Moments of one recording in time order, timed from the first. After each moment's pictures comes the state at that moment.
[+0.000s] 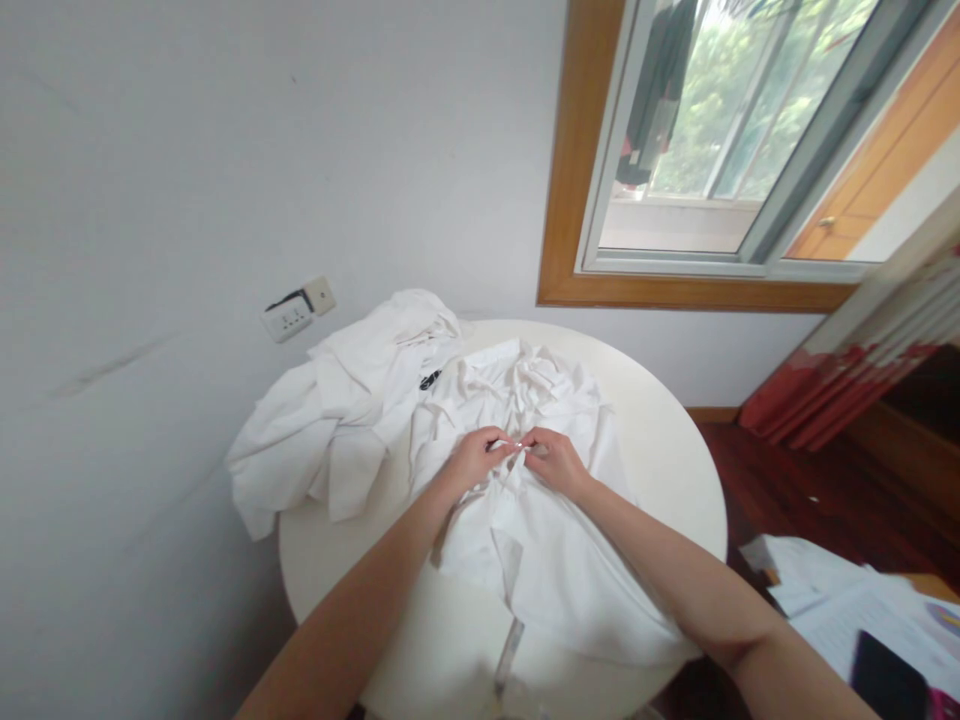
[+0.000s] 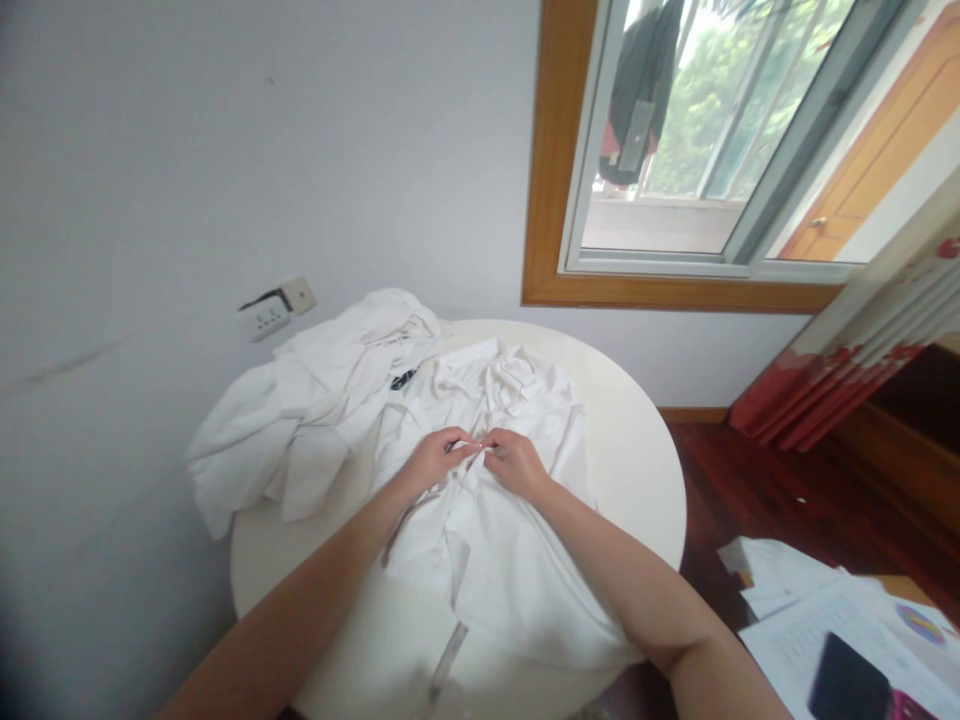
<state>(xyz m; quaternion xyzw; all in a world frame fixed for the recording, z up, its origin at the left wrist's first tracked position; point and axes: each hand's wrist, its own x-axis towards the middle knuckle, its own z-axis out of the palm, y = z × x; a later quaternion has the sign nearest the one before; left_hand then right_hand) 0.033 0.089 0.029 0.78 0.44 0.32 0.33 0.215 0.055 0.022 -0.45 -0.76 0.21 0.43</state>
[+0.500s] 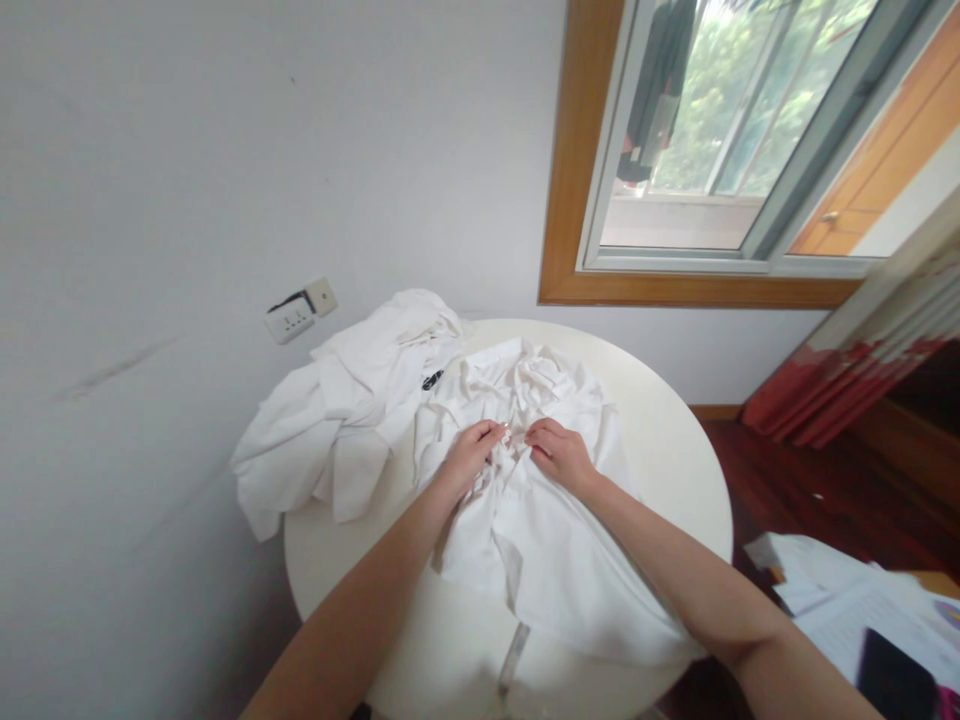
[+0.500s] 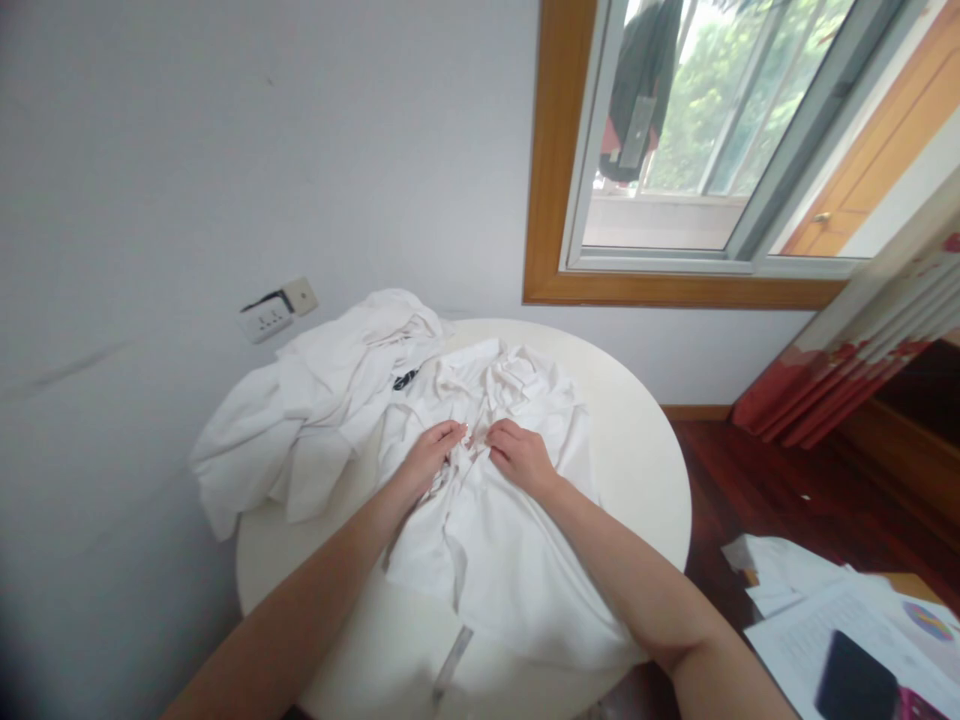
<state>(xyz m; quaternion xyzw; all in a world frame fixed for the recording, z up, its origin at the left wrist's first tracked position) 0.034 0.084 0.029 0.64 0.45 0.41 0.47 0.224 0.058 0.028 -0.40 -0.81 0.09 0.41</state>
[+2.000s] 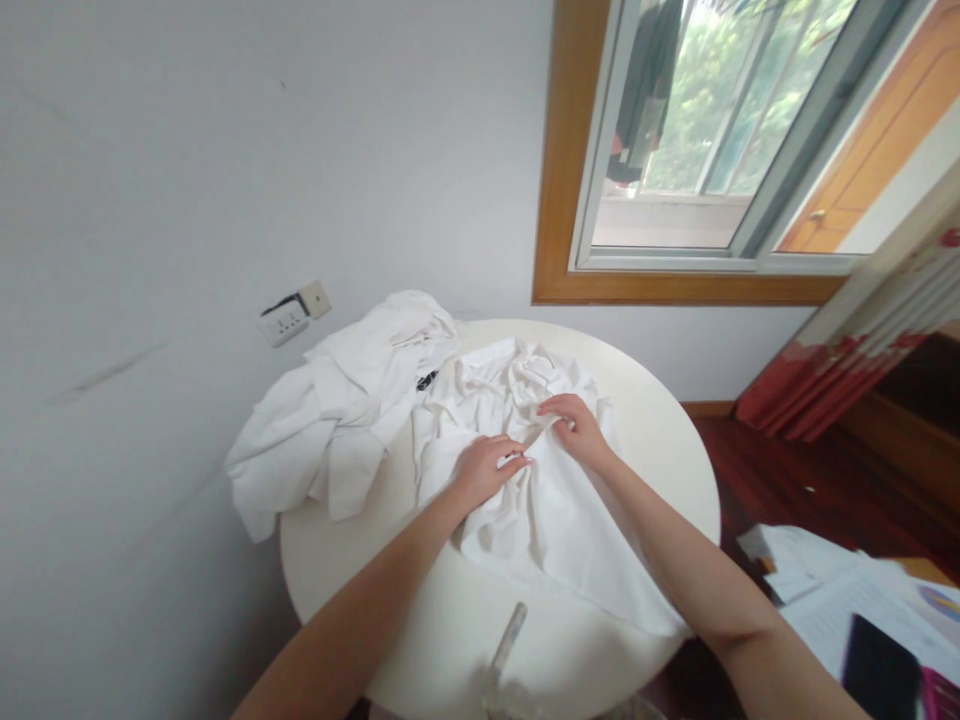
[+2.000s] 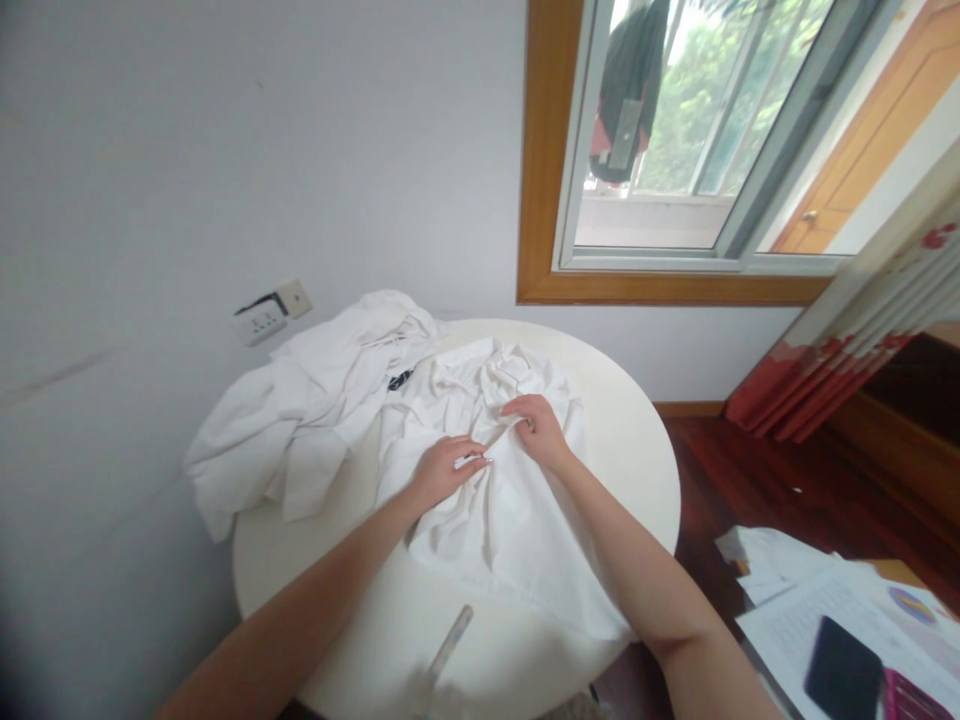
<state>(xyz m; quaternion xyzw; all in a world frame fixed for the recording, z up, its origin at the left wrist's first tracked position) 0.047 0.060 0.036 0.85 0.39 0.27 0.20 0.256 0.074 0.046 -0.43 -0.74 0.14 0.50</state>
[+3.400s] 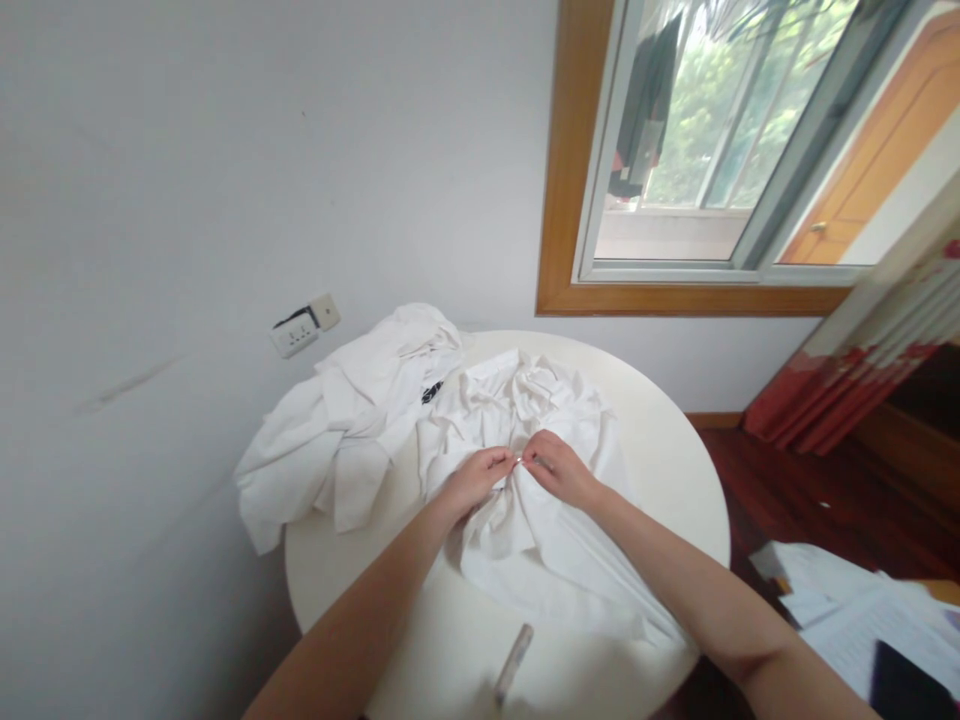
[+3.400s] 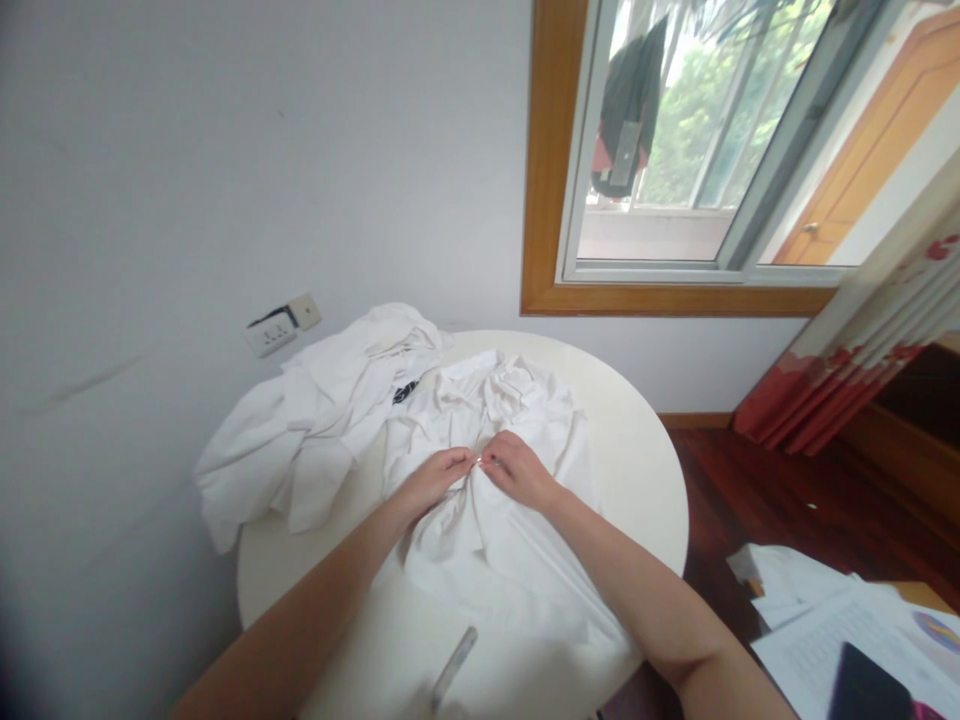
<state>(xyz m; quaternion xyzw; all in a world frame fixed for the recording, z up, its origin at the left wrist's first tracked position) 0.033 0.064 0.040 0.70 0.38 0.31 0.52 0.223 0.047 0.041 -0.33 -0.84 0.12 0.41</state>
